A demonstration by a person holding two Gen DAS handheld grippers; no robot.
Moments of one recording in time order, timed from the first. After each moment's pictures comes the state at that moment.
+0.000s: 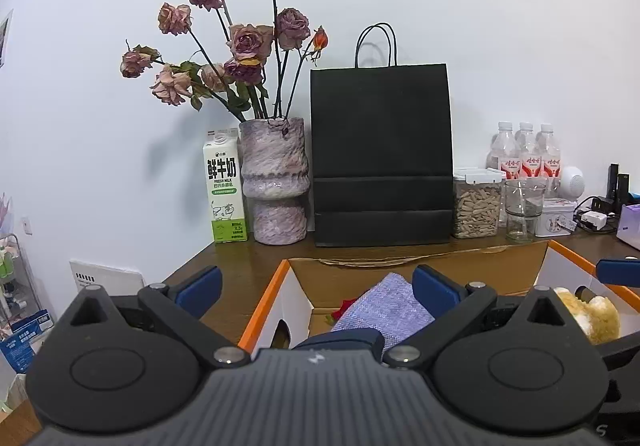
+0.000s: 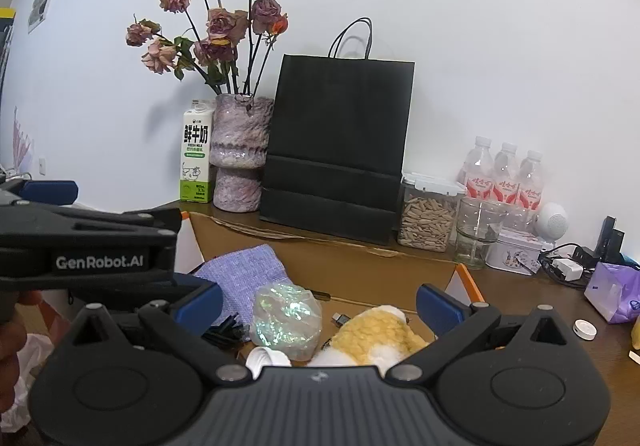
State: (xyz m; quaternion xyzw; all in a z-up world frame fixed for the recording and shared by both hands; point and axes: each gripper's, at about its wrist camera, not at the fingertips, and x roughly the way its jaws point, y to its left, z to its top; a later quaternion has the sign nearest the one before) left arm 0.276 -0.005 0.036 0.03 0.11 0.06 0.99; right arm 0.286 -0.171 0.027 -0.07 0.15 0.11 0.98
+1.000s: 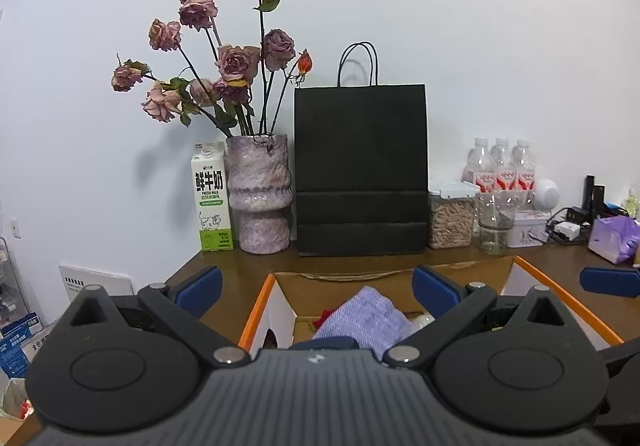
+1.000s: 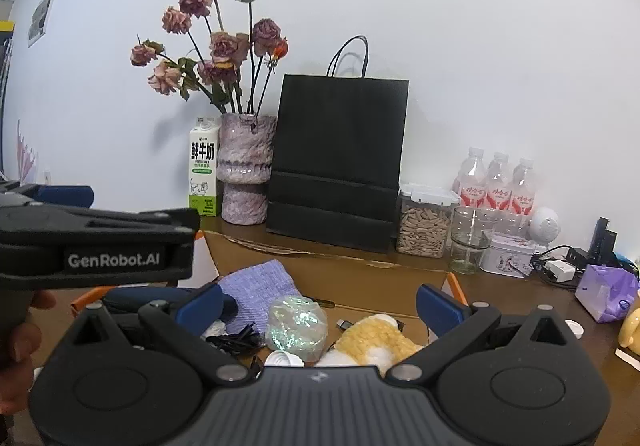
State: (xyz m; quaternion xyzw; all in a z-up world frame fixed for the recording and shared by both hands) left arm 0.246 -0.008 0.069 0.03 0.11 0.03 0.99; right arm 0.247 -0.176 0.059 -0.05 0.15 0.11 0.98
